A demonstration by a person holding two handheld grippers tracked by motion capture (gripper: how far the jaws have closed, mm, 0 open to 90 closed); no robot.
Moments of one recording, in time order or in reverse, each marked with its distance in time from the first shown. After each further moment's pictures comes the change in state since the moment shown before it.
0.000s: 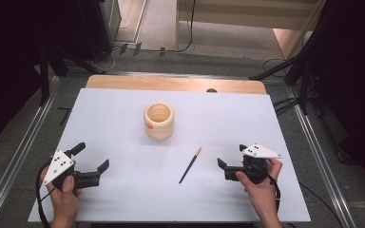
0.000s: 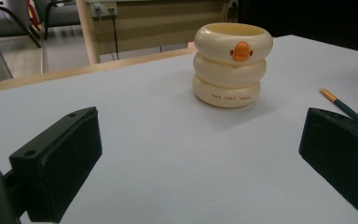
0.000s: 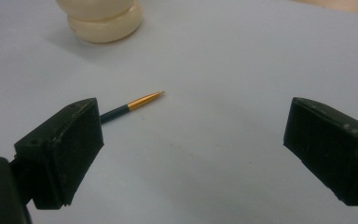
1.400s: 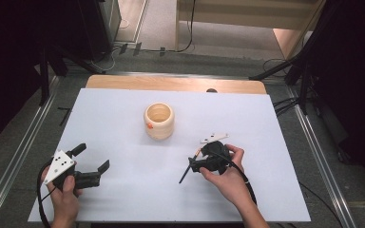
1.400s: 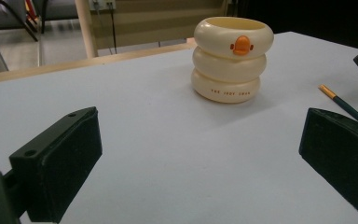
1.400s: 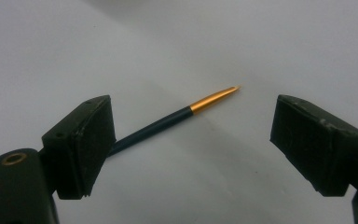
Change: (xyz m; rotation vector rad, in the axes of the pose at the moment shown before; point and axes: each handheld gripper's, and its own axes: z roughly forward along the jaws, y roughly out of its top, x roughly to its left) left arm 0.001 -0.002 0.001 0.016 -0.006 -0.017; right arm 0.062 0.042 0.069 0.339 -0.014 -0.049
